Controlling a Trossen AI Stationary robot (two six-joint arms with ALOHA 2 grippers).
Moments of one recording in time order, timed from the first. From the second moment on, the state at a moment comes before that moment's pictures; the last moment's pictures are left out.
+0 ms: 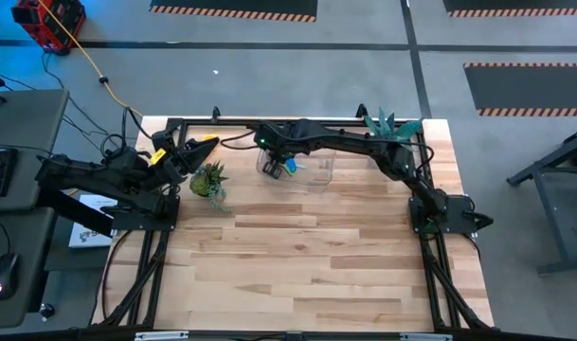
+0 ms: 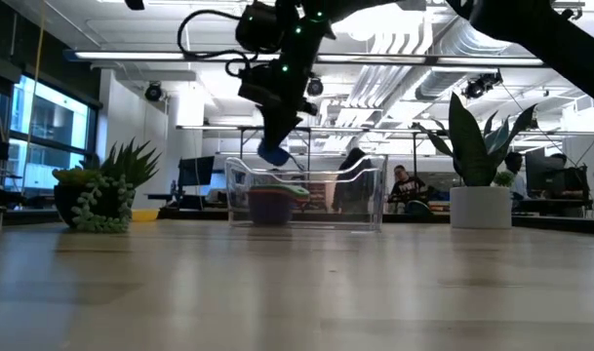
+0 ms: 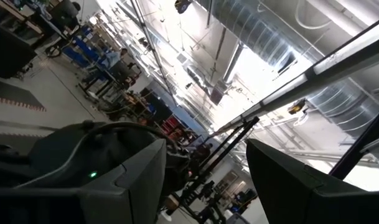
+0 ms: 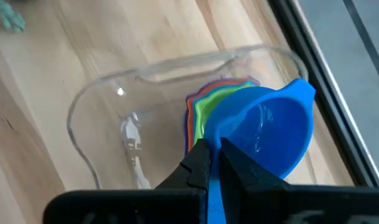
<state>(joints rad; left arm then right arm) -0.14 0.62 0.58 0.48 -0.51 -0.63 -0.24 2.30 2.24 -1.06 0.23 0.11</state>
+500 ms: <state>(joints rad) -0.14 0.62 0.58 0.48 -0.51 -0.64 -0.28 2.34 2.24 -1.05 0.16 0.20</state>
